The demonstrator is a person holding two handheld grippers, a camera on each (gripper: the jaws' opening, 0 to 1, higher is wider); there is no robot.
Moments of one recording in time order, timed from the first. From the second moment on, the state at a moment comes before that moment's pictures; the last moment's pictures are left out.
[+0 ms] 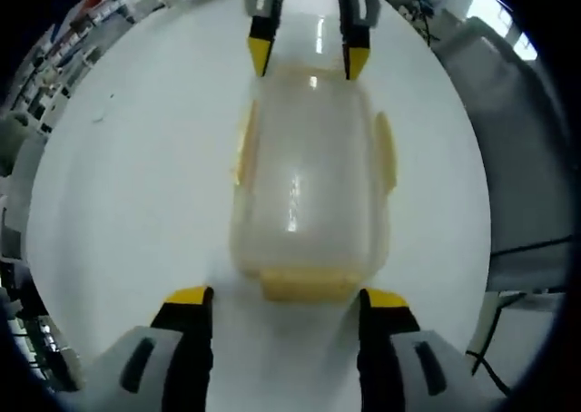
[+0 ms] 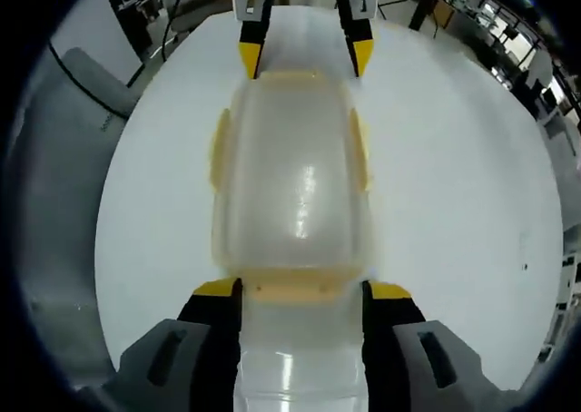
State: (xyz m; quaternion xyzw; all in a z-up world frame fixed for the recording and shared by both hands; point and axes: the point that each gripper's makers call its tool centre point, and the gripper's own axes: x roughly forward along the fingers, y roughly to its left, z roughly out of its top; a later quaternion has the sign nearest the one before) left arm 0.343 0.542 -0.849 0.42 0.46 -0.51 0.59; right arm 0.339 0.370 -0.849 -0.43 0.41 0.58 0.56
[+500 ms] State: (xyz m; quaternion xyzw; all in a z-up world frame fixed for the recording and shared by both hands) left arm 0.343 0.541 -0.849 0.44 0.46 -0.51 0.58; right arm 0.338 0.372 -0.850 -0.45 0.42 0.58 0.54
